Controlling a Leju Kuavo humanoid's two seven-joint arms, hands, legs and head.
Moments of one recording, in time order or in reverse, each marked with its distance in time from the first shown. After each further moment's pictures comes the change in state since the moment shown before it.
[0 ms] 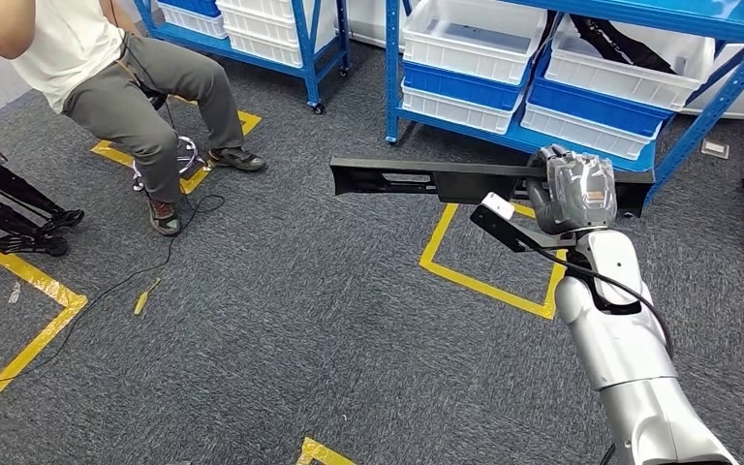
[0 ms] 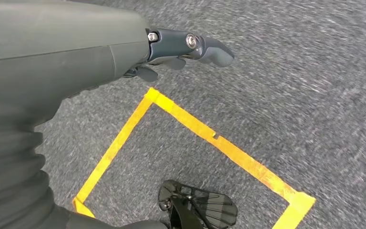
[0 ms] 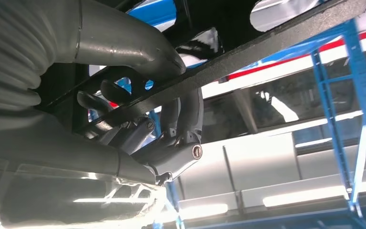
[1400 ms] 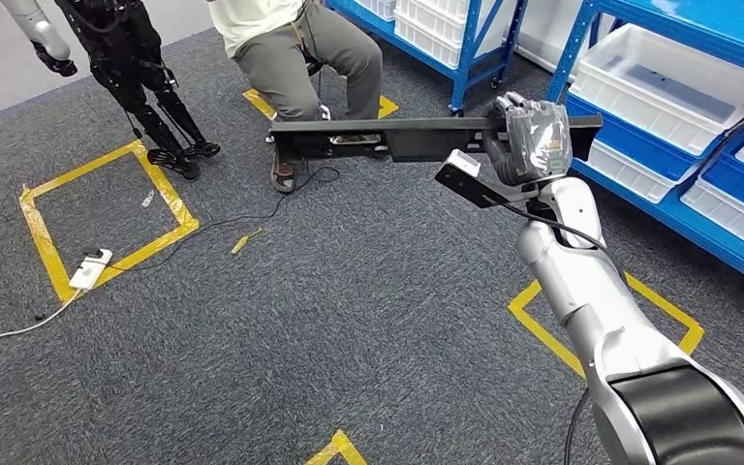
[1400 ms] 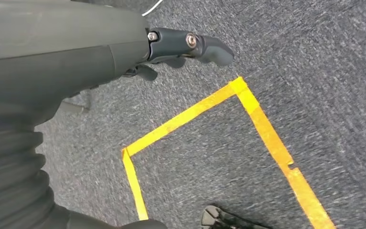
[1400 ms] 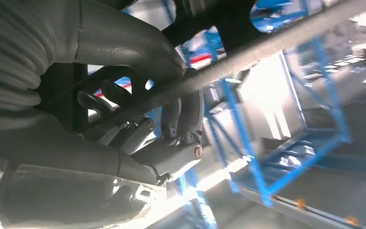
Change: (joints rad) left arm 0.006 0.049 0.001 0.010 -0.012 -0.014 0.160; right arm -0.343 0.108 0.136 0.492 -0.215 -0.253 -0.226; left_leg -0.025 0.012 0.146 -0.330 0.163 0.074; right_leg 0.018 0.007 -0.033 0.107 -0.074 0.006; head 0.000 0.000
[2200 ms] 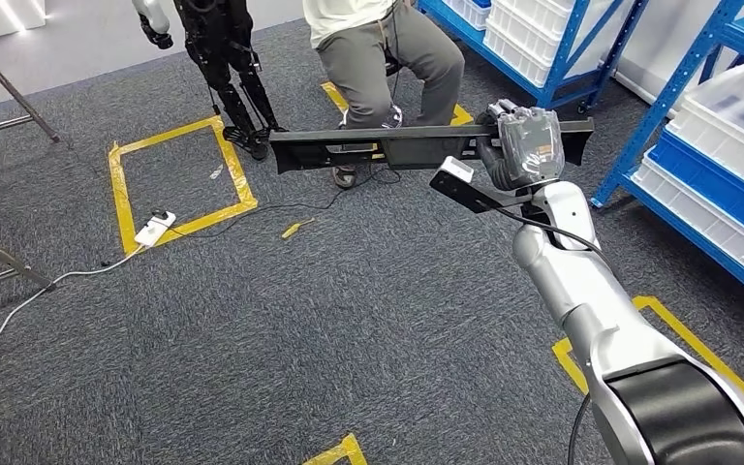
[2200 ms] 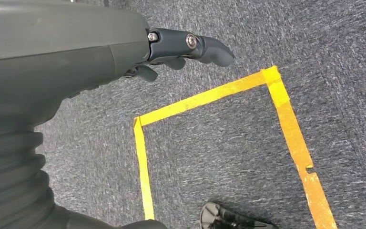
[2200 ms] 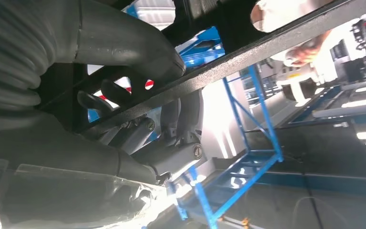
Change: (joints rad) left arm -0.006 0.026 -0.004 0.005 -0.005 -0.010 0.019; right arm -0.003 0.008 0.052 0.037 -0.025 -0.018 0.001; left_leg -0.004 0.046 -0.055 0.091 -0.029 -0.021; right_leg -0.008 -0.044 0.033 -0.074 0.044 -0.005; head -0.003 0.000
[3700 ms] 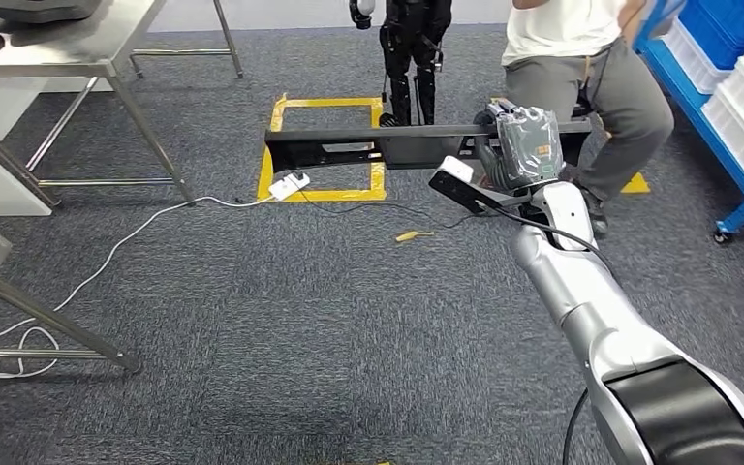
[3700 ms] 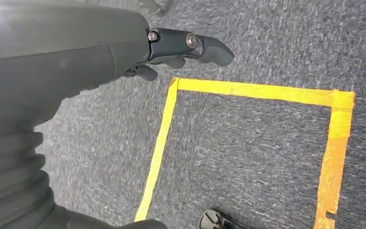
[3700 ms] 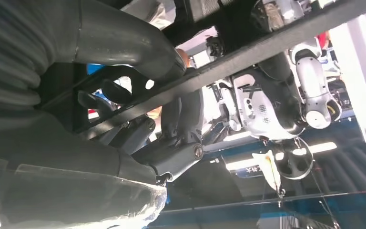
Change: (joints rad) left arm 0.000 -0.001 -0.005 0.003 0.001 0.002 0.002; right arm 0.000 -0.006 0.020 -0.004 -0.044 -0.007 -0.008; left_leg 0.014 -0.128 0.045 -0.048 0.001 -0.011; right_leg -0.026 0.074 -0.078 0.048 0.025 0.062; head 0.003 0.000
